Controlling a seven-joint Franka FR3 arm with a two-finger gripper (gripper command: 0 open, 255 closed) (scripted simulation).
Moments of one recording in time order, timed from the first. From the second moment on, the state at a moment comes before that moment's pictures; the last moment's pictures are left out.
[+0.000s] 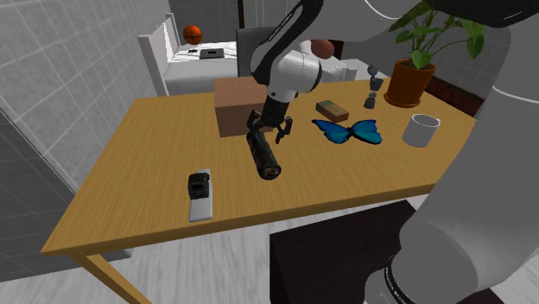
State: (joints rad) arm 0.17 0.16 0.09 -2.21 0.45 2.34 -0.01
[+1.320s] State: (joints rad) arm 0.17 0.23 0.10 -2.22 0.48 2.42 -0.05
